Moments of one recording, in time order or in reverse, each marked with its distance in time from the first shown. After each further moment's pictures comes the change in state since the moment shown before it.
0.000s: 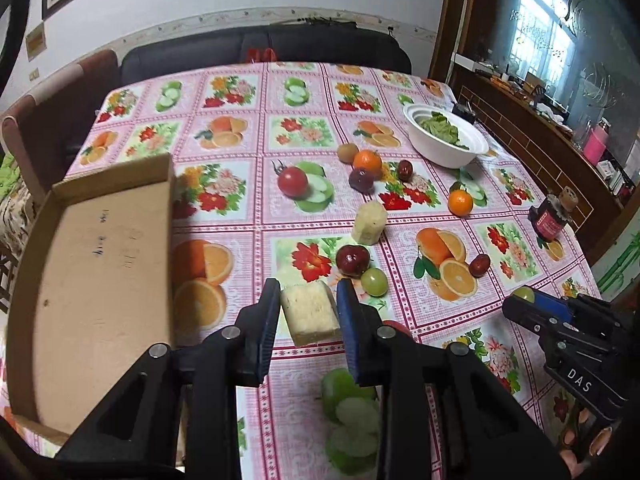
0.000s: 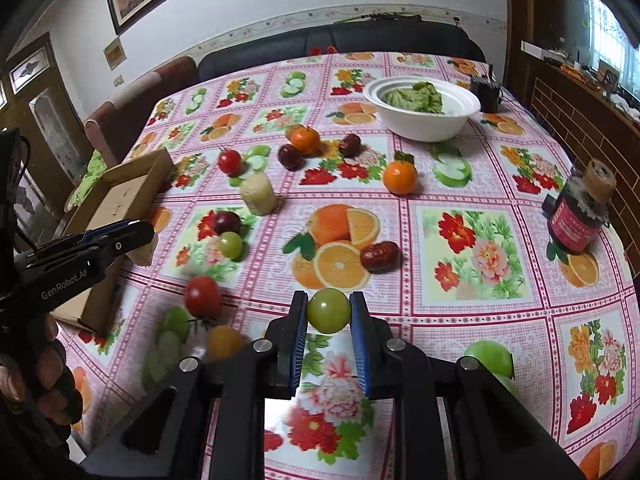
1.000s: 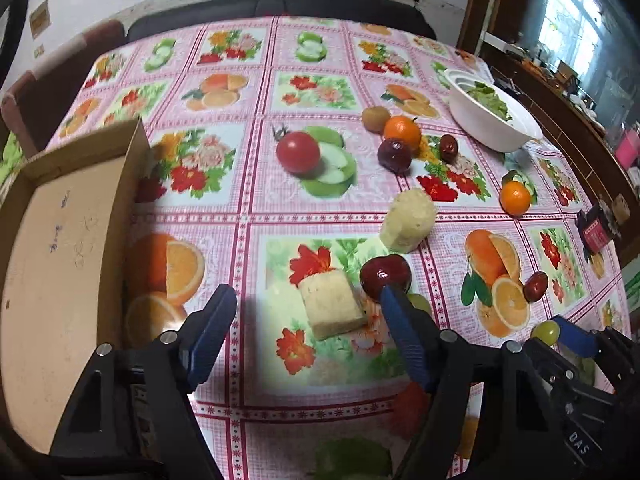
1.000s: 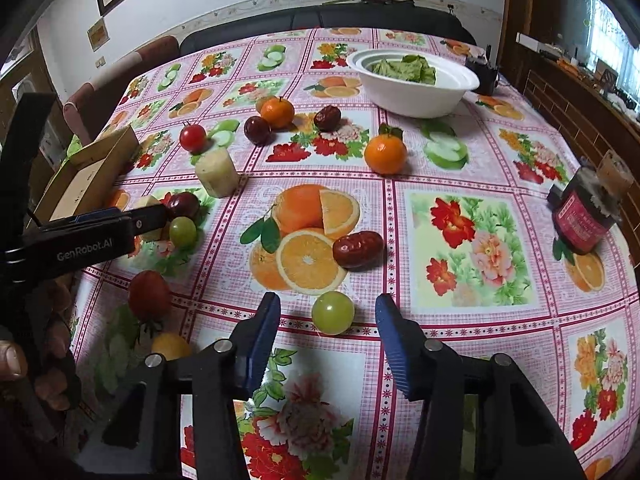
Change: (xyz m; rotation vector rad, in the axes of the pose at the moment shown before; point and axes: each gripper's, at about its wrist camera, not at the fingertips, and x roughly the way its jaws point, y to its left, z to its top) left arm 0.083 -0.006 0.011 -0.034 0.102 0.049; right arm 0.046 -0.012 0.000 -0.009 0.071 -0.081
